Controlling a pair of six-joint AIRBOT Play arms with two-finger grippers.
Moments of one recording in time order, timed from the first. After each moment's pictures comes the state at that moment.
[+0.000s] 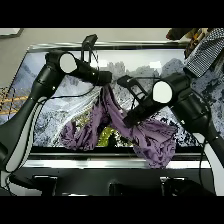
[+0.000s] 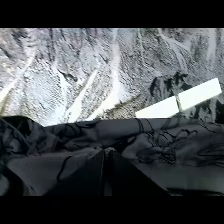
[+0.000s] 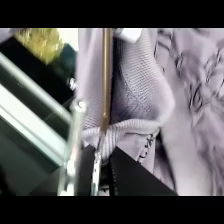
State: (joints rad) left arm -0.54 -1.72 2.01 1.29 -1.22 -1.79; right arm 0.55 -1.23 1.43 -1.40 1.50 1.42
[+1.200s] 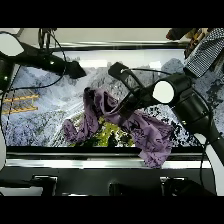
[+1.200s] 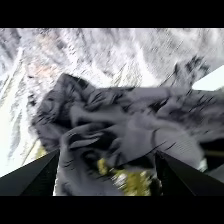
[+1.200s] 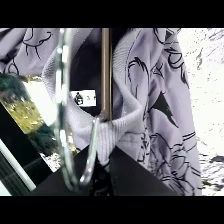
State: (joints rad) left arm -0.24 -1.56 1.96 1.11 -1.41 -1.34; right arm 0.55 -1.21 1.43 -1.37 1.24 1.15
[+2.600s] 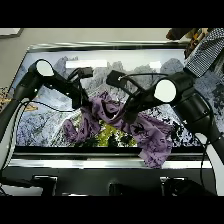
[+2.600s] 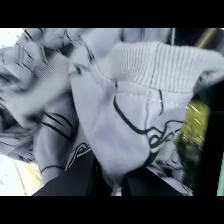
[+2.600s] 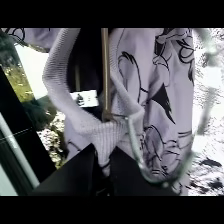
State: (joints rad) left arm -0.28 -1.60 1.67 1.02 -1.47 -0.46; right arm 0.55 -1.21 1.43 -1.32 1.33 0.97
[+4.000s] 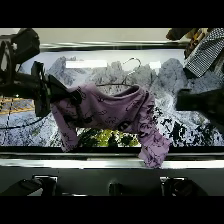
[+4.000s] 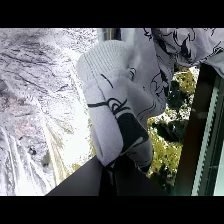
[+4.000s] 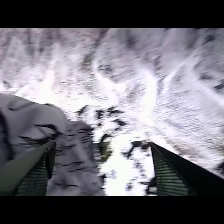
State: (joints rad) left arm -0.33 -1.11 1.68 1.02 -1.50 -0.67; right arm 0.55 -0.75 1.28 -2.05 1.33 2.08
